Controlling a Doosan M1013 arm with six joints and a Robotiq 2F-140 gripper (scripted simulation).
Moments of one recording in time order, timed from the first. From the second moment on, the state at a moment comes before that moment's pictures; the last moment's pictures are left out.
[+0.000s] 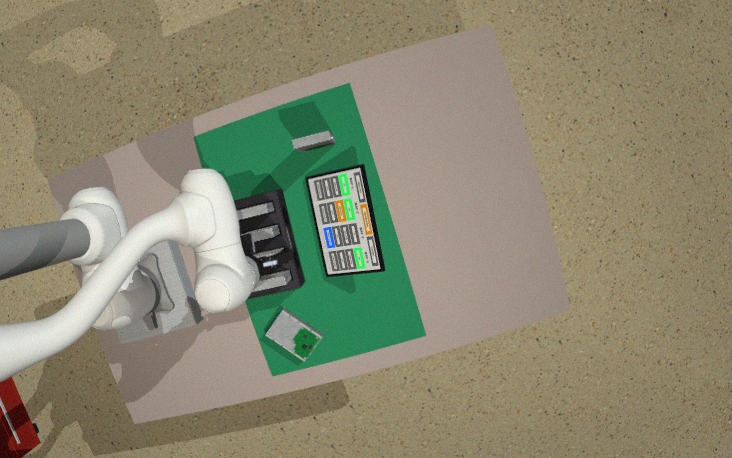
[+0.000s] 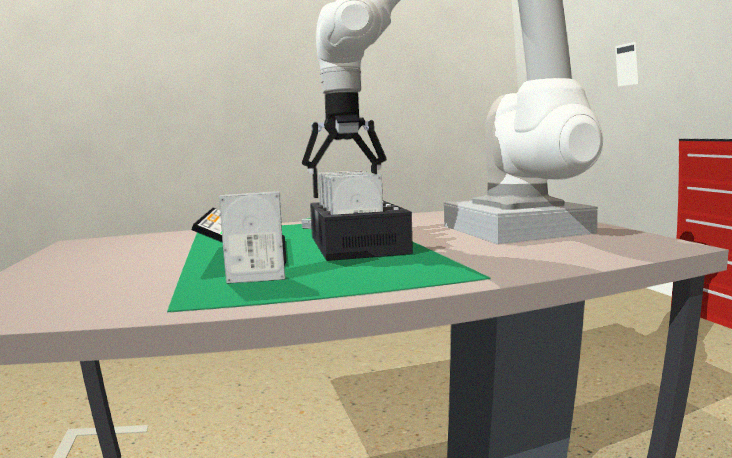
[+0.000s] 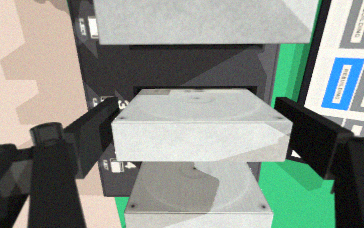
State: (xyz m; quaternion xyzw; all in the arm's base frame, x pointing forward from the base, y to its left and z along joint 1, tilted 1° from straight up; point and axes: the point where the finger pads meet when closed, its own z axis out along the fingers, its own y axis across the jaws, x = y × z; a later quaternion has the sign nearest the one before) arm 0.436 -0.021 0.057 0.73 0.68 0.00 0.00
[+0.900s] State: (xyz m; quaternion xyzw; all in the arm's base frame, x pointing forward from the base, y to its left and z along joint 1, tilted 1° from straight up) arm 0.437 -0.021 0.153 0.73 0.68 0.00 0.00
